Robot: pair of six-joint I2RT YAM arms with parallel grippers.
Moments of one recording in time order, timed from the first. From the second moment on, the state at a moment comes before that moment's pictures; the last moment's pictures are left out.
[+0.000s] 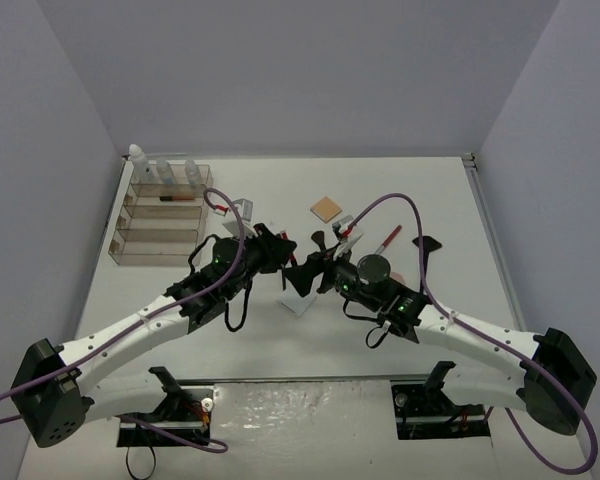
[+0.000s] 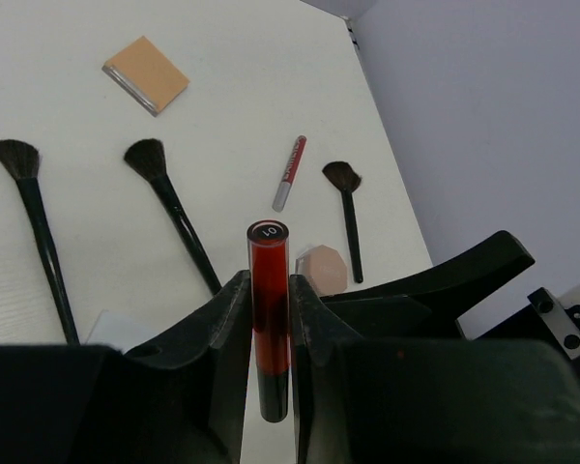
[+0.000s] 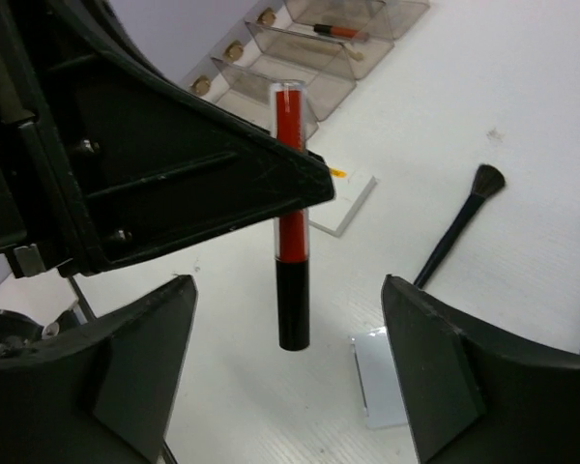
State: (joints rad) left arm -0.80 1.12 0.78 0.13 -0.20 -0.77; right arm 0.87 1.12 0.58 0.42 0.01 0.44
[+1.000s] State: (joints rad) left arm 0.19 1.97 1.41 -0.05 -0.10 -1.21; right arm 0.70 0.90 0.60 -0.08 0.51 0.38
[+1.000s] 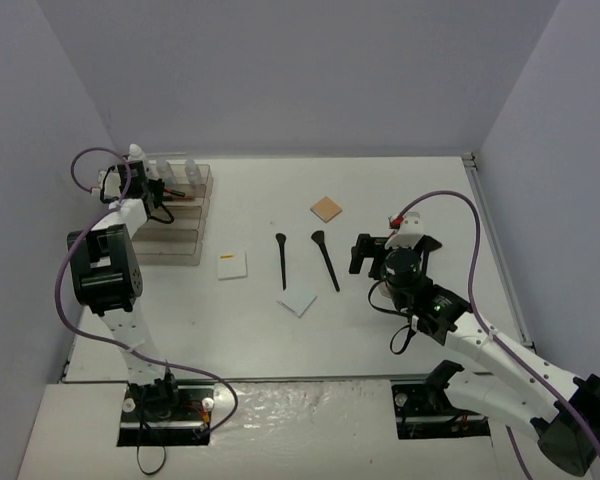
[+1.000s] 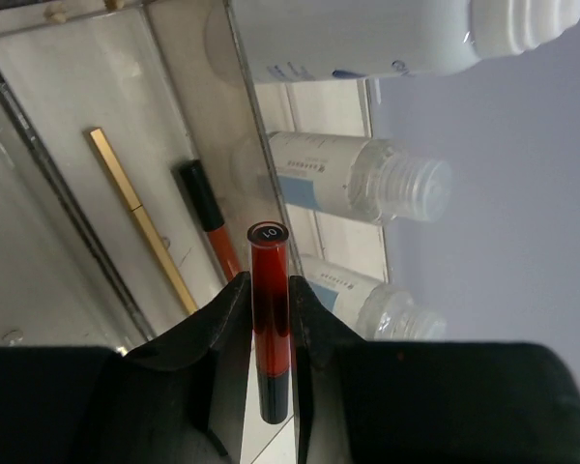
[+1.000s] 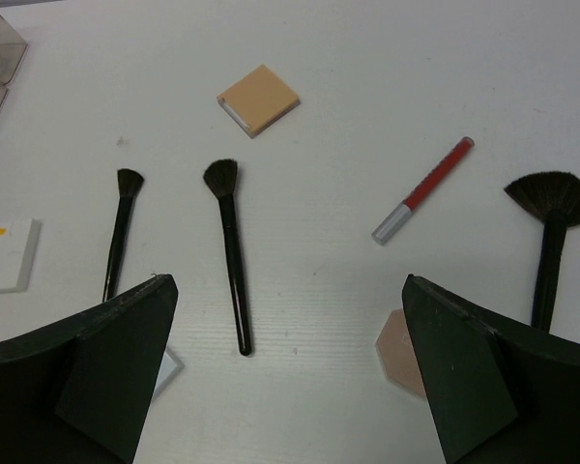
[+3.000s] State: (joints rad) left arm -0.24 0.70 0.82 -0.58 0.03 -0.34; right arm 0.33 1.79 0.90 0.00 0.46 0.66
